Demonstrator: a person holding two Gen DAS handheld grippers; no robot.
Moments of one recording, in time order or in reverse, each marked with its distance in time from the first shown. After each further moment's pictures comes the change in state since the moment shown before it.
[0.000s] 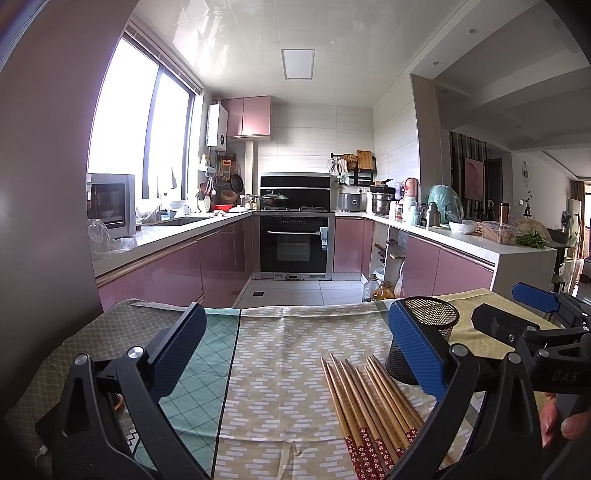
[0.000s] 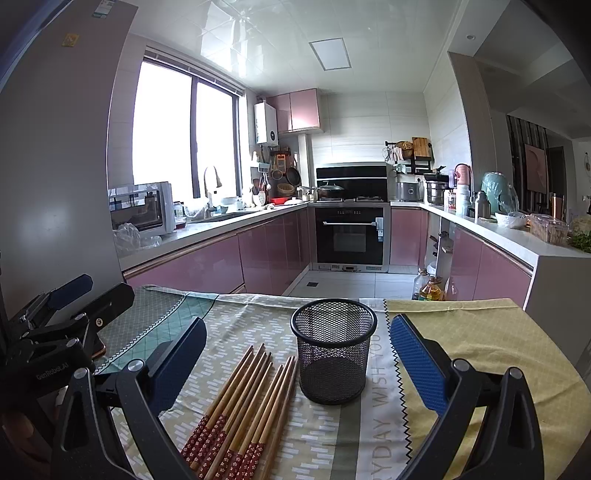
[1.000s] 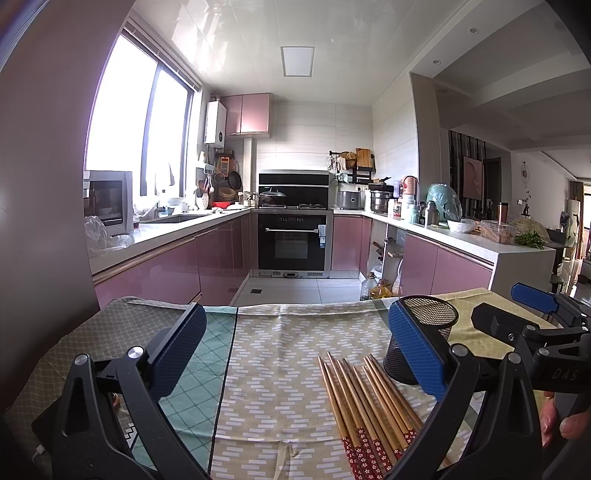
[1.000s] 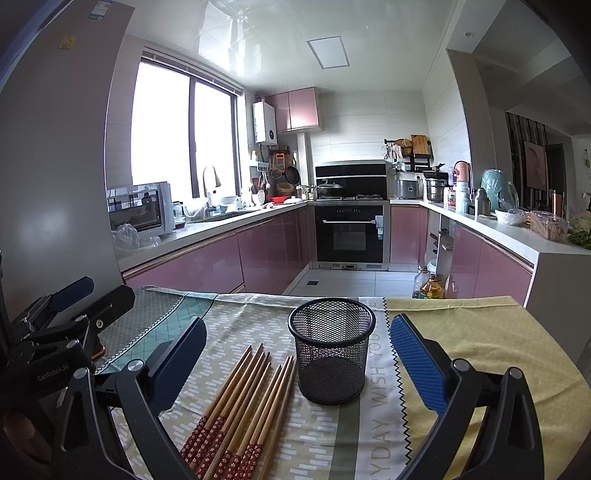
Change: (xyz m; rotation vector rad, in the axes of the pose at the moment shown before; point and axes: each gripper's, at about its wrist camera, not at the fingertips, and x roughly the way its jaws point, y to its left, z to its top) left arm -0.002 -0.004 0.001 -0.001 0.006 -0.005; right arm 0.000 -0.002 -0.001 0.014 0.002 0.002
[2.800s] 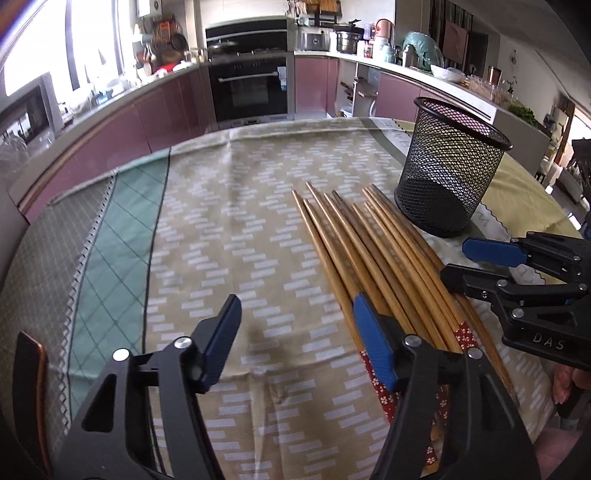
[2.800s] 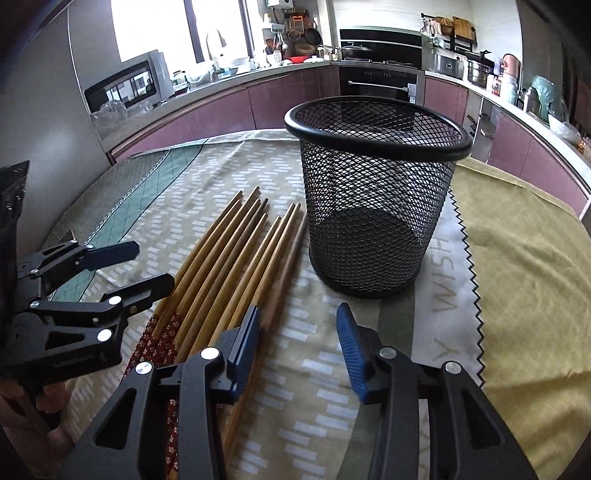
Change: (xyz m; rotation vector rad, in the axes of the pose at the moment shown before) left arm 0.126 -0.009 -0.079 0.087 0.680 -0.167; right arm 0.110 -0.003 -0.065 -0.015 0.604 0.097
